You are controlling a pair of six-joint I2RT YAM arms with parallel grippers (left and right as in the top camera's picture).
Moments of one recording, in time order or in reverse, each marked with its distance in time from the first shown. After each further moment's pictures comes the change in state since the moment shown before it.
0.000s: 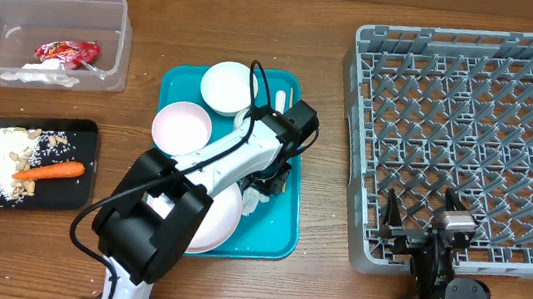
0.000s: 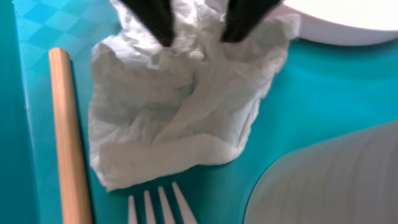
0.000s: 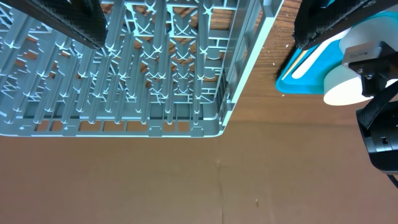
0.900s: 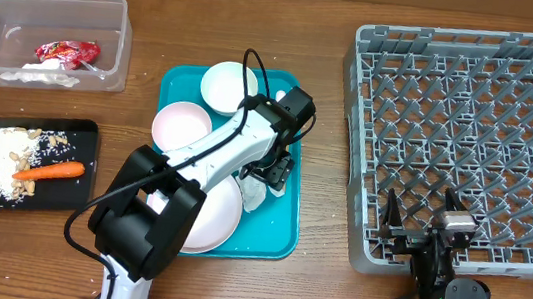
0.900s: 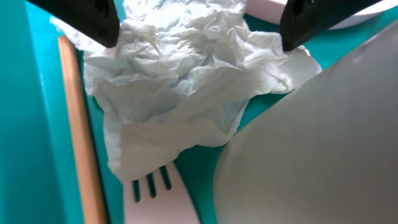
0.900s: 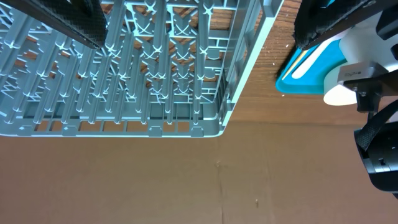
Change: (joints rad) left arm 0.039 0.000 0.049 0.000 0.005 0.054; right arm 0.000 0.000 0.000 0.000 0.000 0.000
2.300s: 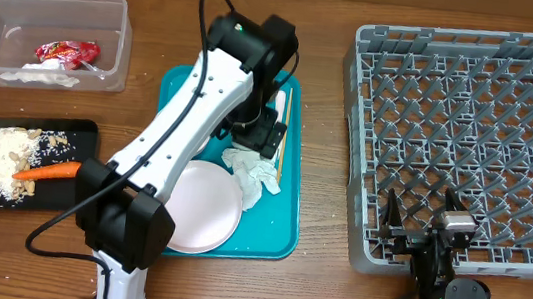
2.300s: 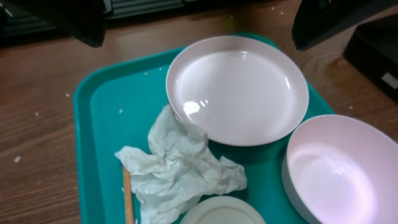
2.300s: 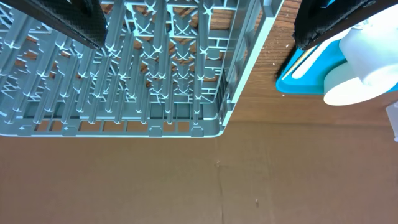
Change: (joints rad) left arm 0.116 0.000 0.558 -0.672 0.130 0.061; right arm 0.000 0.000 0.000 0.000 0.000 0.000
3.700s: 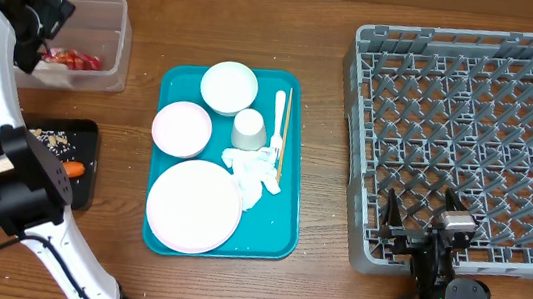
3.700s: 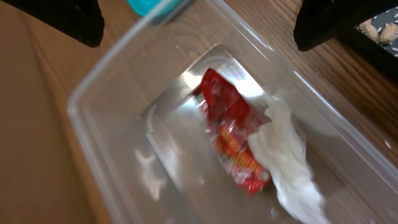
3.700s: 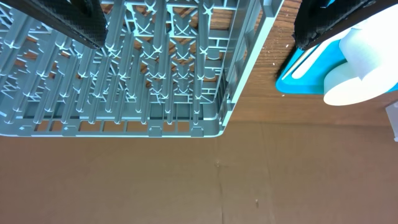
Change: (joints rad) left arm 0.916 0.146 0.106 0.606 0.142 -0.481; right arm 0.000 0.000 0.000 0.000 0.000 0.000
